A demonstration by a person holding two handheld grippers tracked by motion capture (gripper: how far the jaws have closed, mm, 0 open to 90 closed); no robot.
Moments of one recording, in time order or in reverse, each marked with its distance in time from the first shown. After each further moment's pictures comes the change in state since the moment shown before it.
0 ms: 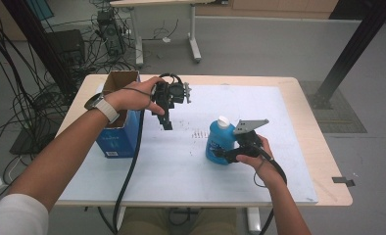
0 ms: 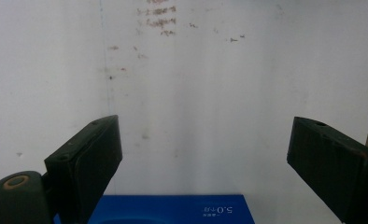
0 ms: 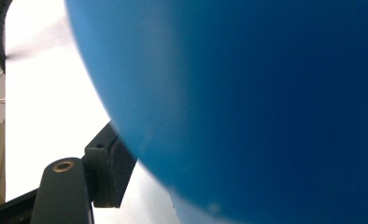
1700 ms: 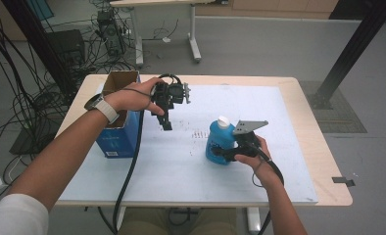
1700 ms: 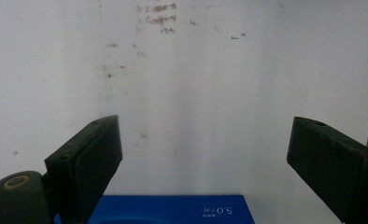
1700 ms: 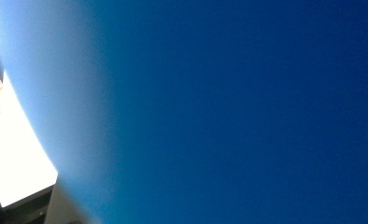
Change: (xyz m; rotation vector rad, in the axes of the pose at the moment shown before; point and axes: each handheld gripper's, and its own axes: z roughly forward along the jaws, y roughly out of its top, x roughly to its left) left arm 0.001 -0.002 0.003 -0.001 -0.005 -0.004; right arm -0.004 -0.005 0.008 -0.055 0.011 0.001
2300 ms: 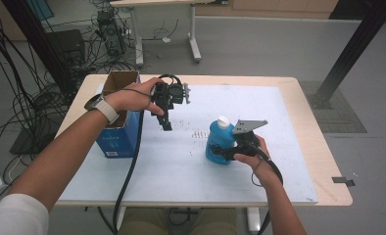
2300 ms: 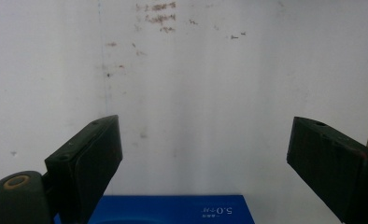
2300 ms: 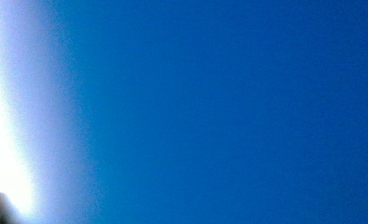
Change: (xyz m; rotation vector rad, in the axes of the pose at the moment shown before) left arm 0.000 0.000 0.001 0.003 -0.004 -0.004; right arm -0.001 0.001 0.002 -0.014 0.008 0.001
